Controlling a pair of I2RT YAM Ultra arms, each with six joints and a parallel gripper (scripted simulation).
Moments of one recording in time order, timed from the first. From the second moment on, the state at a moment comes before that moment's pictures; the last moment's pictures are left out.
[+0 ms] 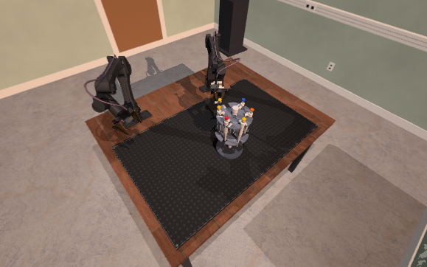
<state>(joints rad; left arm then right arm) -0.39 1.52 1.15 -0.16 0.12 0.07 -0.69 1.31 1.32 -1.11 -0.63 -0.85</state>
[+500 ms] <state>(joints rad) -0.39 1.51 1.01 0.19 0.14 0.04 -0.69 1.31 1.32 -1.11 -0.63 -0.85</state>
